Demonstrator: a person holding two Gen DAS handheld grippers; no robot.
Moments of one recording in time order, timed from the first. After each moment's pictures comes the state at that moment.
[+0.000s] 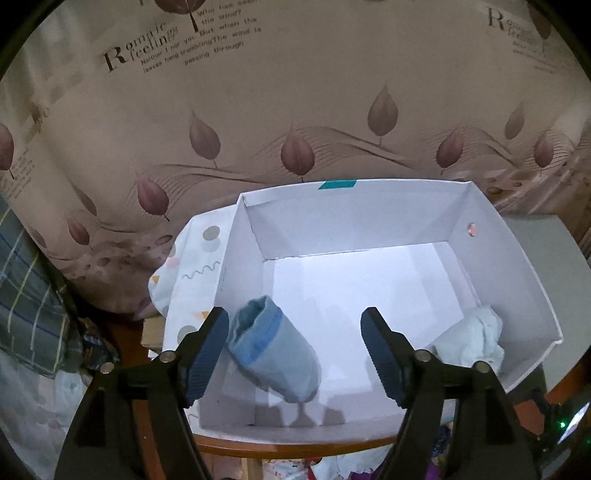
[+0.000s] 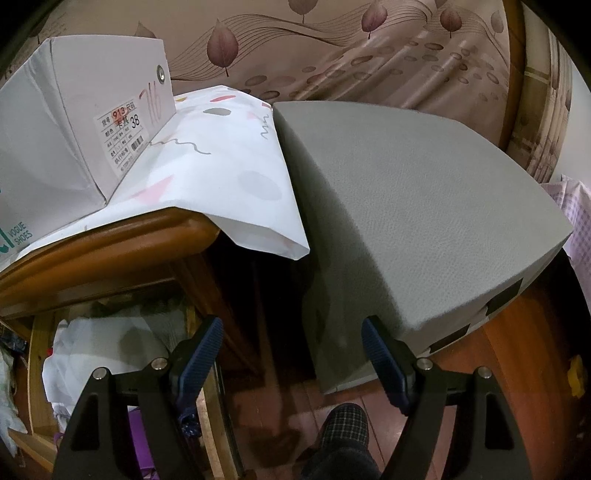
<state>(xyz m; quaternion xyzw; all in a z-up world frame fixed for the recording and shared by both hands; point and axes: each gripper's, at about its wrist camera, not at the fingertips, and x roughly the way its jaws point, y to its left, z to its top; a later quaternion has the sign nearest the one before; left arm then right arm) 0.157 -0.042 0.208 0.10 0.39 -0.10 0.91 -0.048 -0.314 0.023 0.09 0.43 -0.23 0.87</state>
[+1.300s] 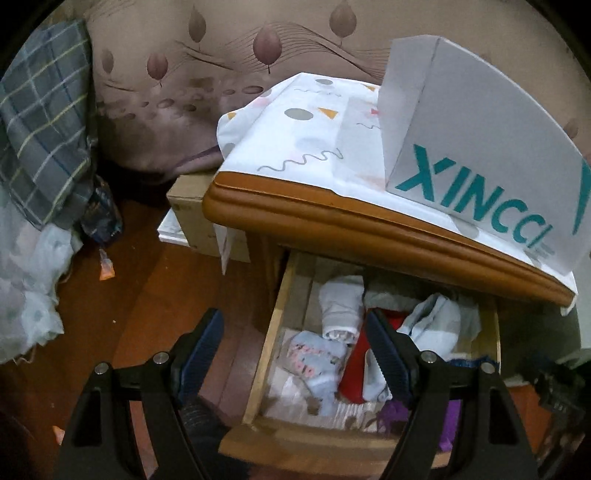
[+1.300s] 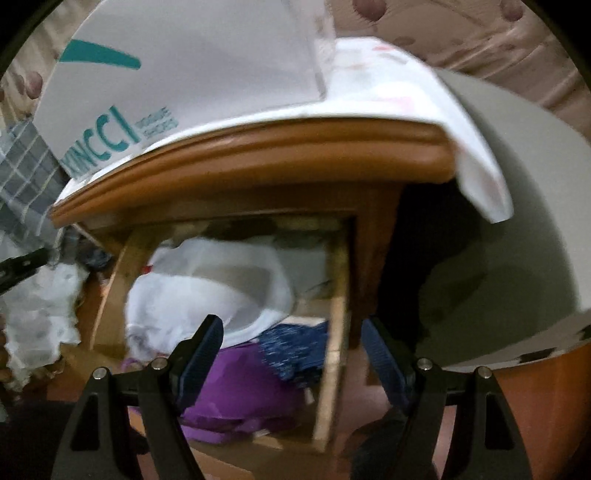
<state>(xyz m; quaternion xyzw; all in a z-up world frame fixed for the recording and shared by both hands) 0.041 0.095 0.053 -0.05 0.46 -0.01 0.89 -0.034 -0.245 -0.001 0.10 0.50 0.02 0.86</state>
